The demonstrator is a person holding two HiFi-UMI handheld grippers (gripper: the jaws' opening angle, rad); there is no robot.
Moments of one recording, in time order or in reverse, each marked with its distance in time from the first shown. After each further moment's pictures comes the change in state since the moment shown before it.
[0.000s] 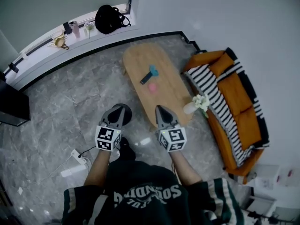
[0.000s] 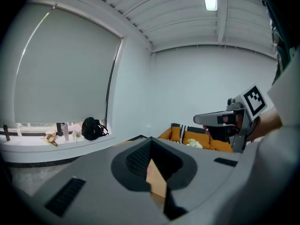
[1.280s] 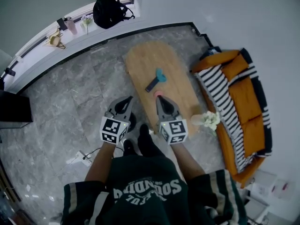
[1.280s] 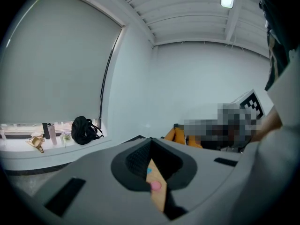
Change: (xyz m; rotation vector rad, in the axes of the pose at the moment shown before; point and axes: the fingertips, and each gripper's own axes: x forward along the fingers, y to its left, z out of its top) left arm 0.190 0.096 0.063 -0.008 0.035 -0.067; right arm 0.206 -0.088 0.034 0.021 0.048 0.036
